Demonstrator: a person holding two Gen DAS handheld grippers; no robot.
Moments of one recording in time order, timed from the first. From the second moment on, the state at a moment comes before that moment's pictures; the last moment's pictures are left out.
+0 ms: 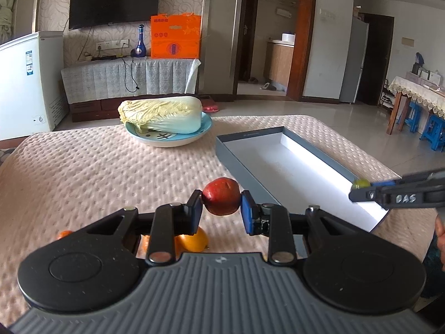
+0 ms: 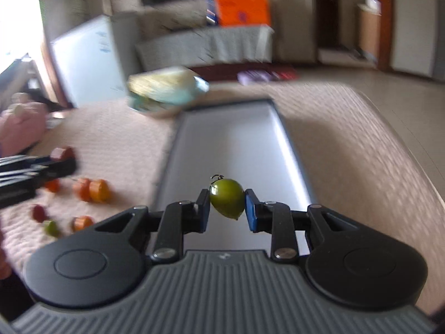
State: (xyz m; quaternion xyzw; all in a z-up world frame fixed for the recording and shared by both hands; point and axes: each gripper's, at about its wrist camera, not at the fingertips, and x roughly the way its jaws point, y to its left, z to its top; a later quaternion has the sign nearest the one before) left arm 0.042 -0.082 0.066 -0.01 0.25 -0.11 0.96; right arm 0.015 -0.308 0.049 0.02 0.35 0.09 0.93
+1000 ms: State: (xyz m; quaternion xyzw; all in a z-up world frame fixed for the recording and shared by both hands) left arm 0.090 -0.176 0.054 0.03 0.24 -0.18 0.95; right arm -0.003 -0.312 0.038 0.03 0.39 0.09 0.92
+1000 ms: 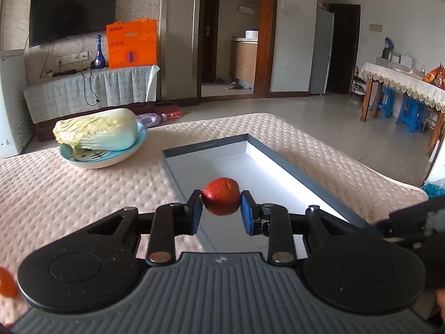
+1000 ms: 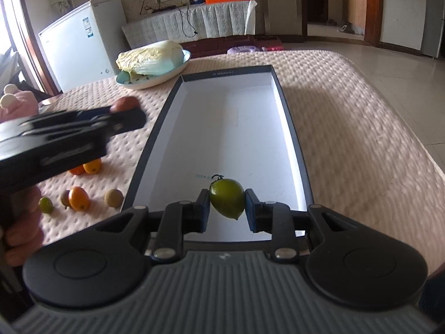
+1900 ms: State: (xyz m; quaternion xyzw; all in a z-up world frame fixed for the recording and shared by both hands) left arm 0.100 -0.191 0.053 0.00 0.21 -0.20 0.96; right arm 0.017 -0.306 0.030 0.04 0.39 0.07 0.92
